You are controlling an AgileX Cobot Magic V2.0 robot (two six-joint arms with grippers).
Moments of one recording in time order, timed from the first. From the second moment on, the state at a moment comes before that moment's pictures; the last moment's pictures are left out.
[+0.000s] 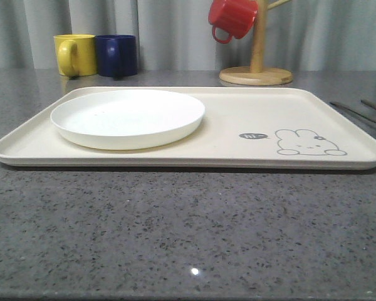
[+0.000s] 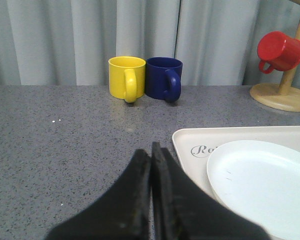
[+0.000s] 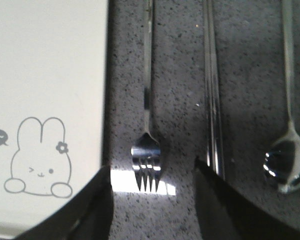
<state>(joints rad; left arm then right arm) -0.17 0.53 -0.41 -0.48 0.06 0.43 0.00 1.38 -1.21 0.16 1.00 0.00</state>
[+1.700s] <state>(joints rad) -0.17 0.53 -0.41 -0.48 0.06 0.43 0.03 1.73 -1.46 0.14 1.11 0.02</state>
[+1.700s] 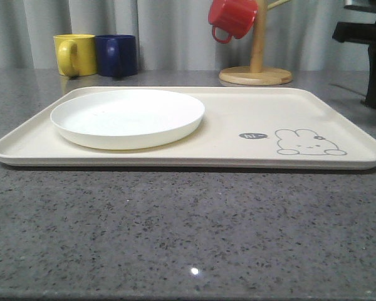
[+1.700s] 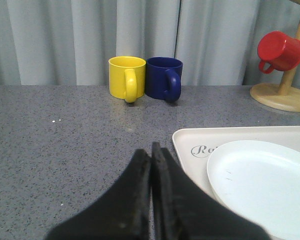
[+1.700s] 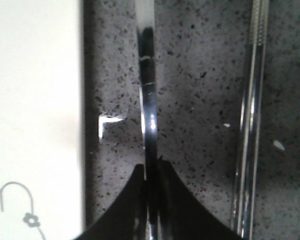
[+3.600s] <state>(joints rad) -0.17 0.53 -0.41 -0.48 0.06 0.43 0.51 1.82 -1.48 -0.05 0.93 0.64</state>
